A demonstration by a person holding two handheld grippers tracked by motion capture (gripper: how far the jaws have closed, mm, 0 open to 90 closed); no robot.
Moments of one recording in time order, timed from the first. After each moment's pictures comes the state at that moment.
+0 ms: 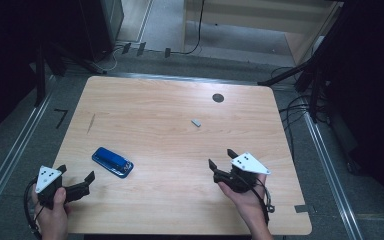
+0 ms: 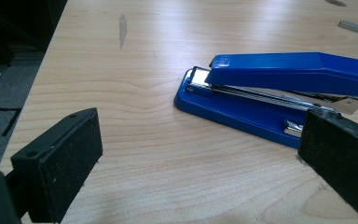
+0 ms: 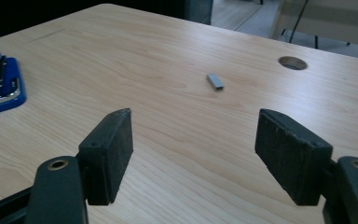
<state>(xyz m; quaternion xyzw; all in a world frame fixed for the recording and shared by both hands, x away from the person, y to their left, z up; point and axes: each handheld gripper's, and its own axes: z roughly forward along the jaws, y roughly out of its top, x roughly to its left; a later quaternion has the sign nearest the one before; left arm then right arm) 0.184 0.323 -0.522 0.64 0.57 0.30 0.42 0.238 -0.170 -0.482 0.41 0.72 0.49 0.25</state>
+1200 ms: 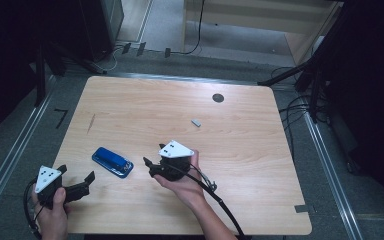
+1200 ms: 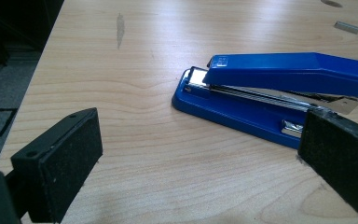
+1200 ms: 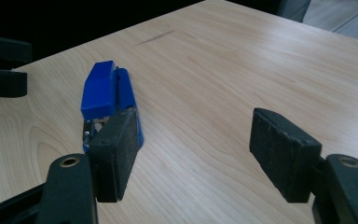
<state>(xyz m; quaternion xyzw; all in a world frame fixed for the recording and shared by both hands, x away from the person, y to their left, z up) 0.184 0.323 -0.523 0.64 0.57 0.29 0.42 0.270 -0.006 -0.488 0.31 0.79 0.51 0.16</state>
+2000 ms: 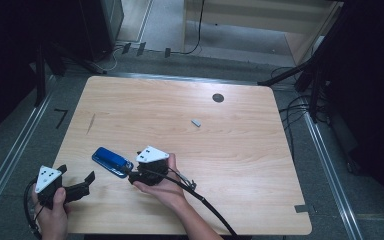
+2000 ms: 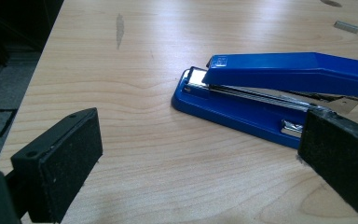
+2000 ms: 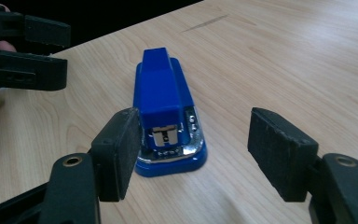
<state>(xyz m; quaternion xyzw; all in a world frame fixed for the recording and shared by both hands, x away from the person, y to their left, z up) 0.184 0.323 -0.523 0.64 0.57 0.29 0.42 0.267 0.050 -0.512 0.28 0.81 0.51 0.11</state>
